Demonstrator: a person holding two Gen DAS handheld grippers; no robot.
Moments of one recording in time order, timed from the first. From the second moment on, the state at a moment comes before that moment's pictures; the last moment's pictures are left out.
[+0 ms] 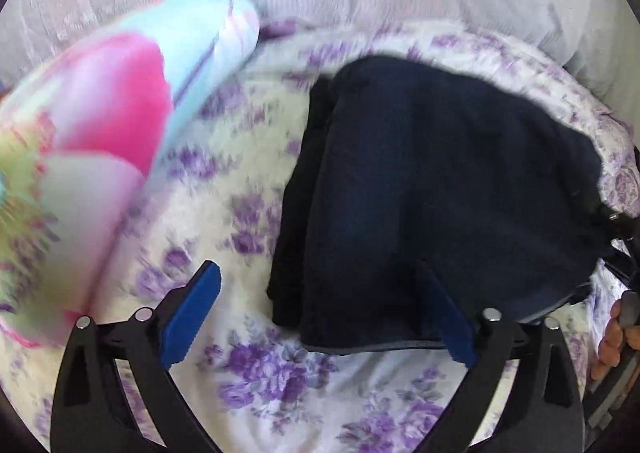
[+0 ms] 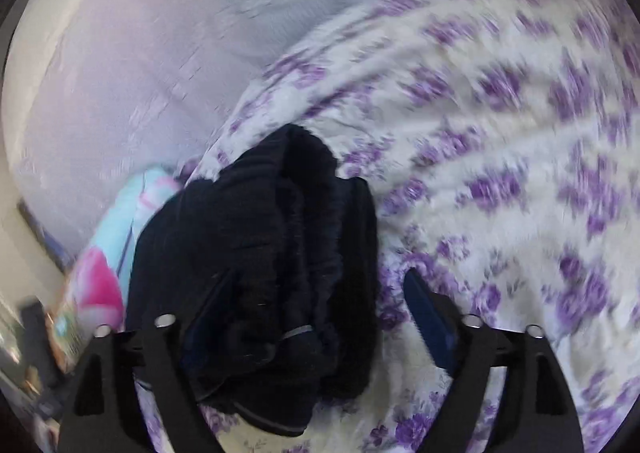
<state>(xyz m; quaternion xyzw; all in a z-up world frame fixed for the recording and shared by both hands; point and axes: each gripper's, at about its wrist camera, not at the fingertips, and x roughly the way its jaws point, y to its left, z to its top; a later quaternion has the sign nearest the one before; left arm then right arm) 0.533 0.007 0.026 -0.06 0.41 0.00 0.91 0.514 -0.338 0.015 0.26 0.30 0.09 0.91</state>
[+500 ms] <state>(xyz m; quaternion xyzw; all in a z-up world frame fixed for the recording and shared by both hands) 0.396 -0.021 0.086 -0.03 0.30 0.03 0.95 0.346 -0.292 0.086 0.19 0.19 0.09 0.96</state>
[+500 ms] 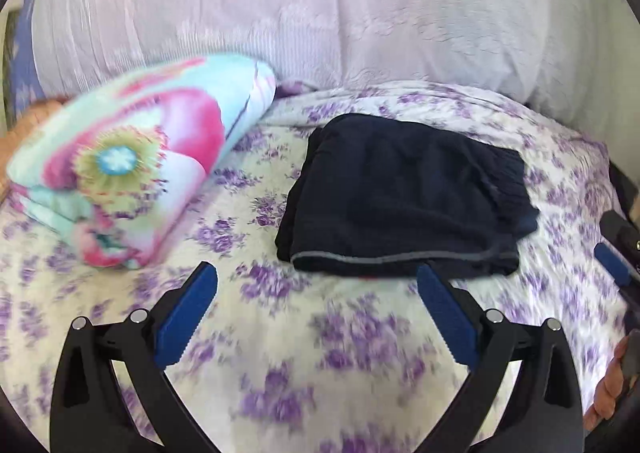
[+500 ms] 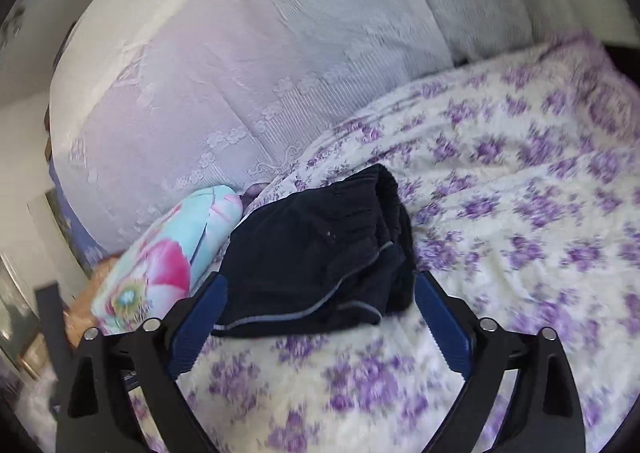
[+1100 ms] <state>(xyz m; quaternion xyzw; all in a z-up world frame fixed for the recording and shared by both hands) 0.286 -0.035 0.088 -0.01 0.30 0.04 0.95 0.261 -0.245 0.057 0.07 0.18 0.03 0.98</state>
